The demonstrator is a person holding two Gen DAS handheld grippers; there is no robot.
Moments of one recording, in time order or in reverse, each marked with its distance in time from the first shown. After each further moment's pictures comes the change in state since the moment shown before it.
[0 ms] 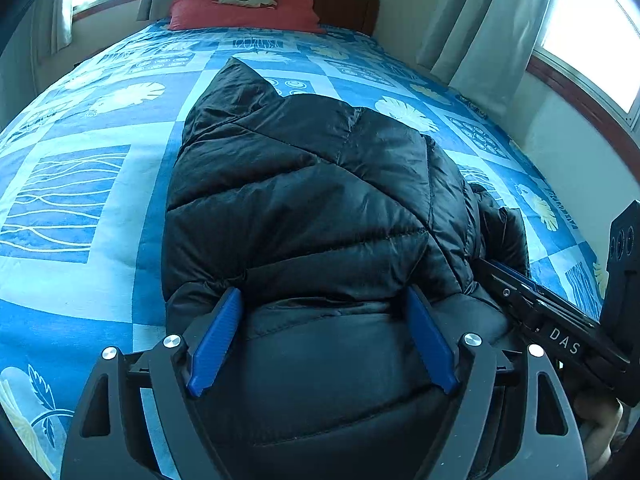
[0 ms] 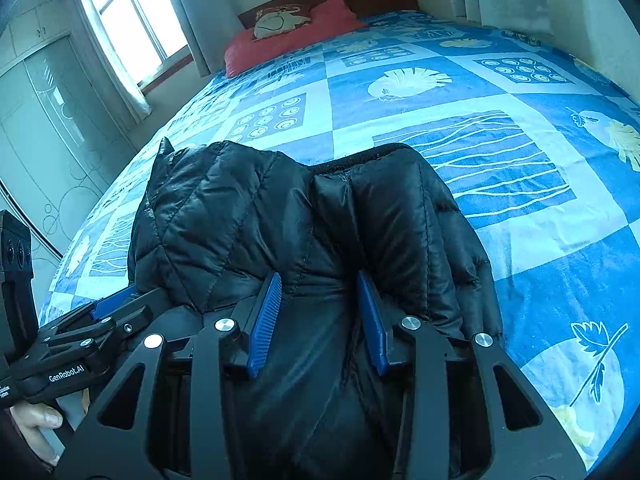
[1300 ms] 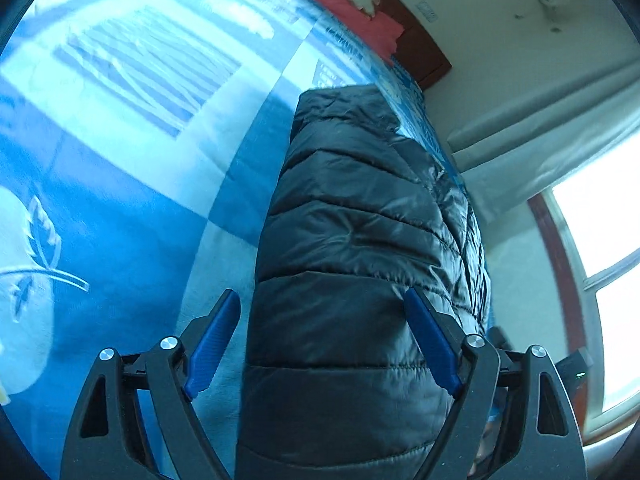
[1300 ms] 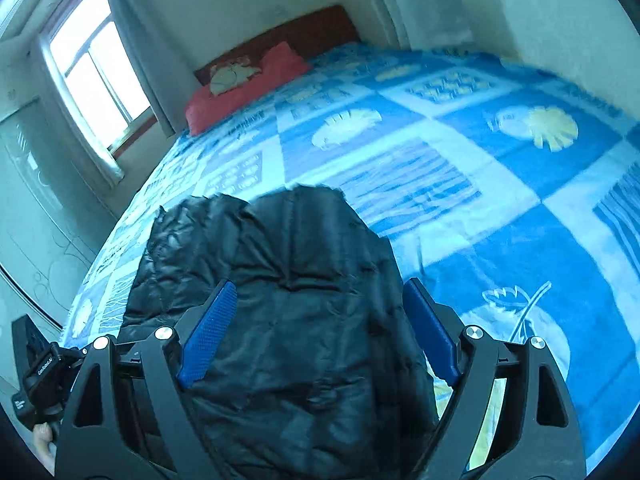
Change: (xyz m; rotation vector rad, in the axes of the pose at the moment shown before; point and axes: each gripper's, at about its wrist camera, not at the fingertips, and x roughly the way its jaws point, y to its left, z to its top) left arm -0.042 0.091 -0.033 -0.559 -0.013 -0.243; right arm -0.063 -0.036 -0.007 0.223 -0.096 -0.062
